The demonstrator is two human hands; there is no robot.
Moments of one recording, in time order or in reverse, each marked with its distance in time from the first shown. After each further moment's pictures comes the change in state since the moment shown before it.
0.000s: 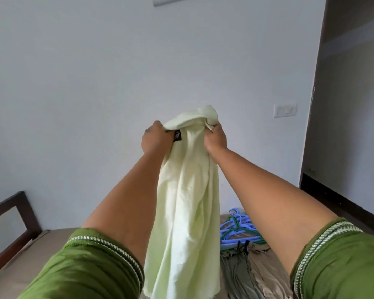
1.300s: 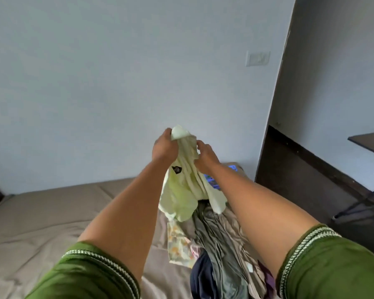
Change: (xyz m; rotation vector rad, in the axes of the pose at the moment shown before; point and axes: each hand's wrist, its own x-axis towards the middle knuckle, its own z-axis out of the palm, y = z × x) left_hand -0.141 -0.009 0.138 -0.130 -0.365 0.023; right_hand -0.085 0.177 -0.073 -0.481 -0.373 0.149
